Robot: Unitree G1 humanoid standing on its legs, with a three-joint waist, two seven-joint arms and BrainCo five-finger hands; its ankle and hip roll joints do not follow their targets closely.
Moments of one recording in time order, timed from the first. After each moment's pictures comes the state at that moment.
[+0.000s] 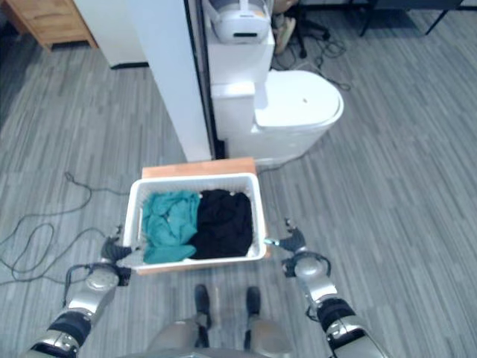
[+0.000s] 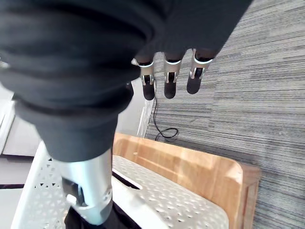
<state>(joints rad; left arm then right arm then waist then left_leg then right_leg) -0.20 0.40 -0.24 0.82 -0.13 -0.04 0.21 -0.29 -0.31 0.36 0.74 0.14 0.00 -0.20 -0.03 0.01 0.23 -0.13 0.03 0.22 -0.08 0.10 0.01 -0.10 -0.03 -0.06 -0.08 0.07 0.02</state>
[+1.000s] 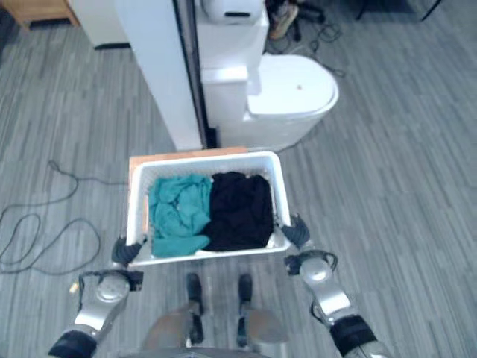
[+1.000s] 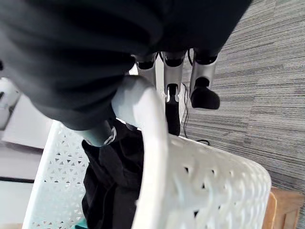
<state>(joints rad) 0.05 0.36 -0.22 0.36 -0.15 0.00 0.26 -0.01 -0.39 0.25 0.22 0.08 0.00 -0.19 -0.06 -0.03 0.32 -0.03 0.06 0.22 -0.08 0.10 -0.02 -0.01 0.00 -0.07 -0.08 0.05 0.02</state>
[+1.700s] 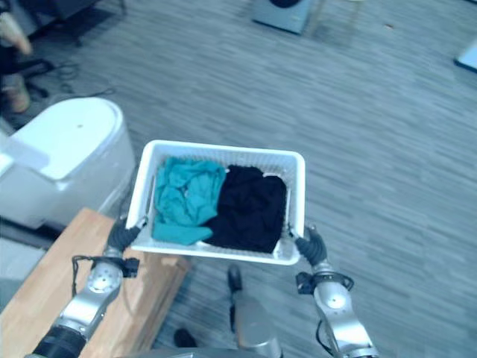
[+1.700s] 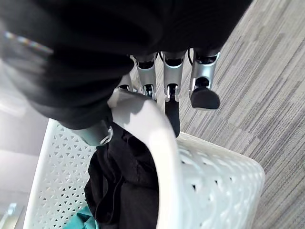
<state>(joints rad) 0.06 0.43 -0.22 0.22 -0.11 0.01 0.21 0.17 -0.34 0.15 0.03 0.09 -0.02 -0.15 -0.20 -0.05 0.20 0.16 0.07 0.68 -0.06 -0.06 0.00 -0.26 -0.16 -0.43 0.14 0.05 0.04</state>
